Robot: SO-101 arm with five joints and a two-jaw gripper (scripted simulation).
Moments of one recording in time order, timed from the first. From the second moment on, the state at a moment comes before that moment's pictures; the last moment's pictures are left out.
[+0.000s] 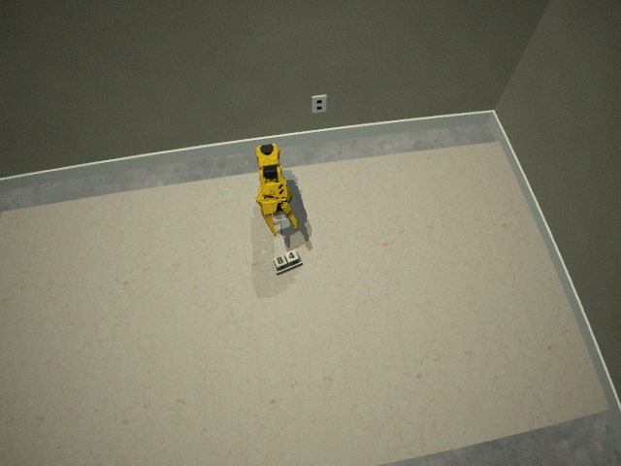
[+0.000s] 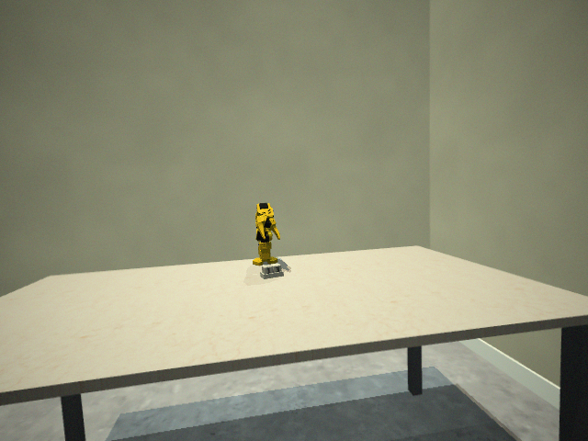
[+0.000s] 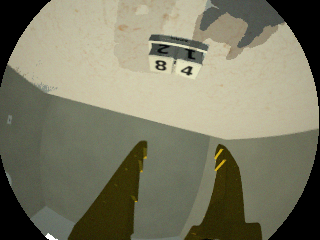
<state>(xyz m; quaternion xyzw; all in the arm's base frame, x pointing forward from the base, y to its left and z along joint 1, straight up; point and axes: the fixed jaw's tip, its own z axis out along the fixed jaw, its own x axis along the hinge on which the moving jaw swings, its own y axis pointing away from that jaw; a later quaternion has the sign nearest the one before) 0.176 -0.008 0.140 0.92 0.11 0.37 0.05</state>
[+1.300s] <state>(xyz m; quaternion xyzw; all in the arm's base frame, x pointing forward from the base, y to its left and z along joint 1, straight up) 0.179 -0.012 0.144 0.90 -0.33 0.28 -0.09</state>
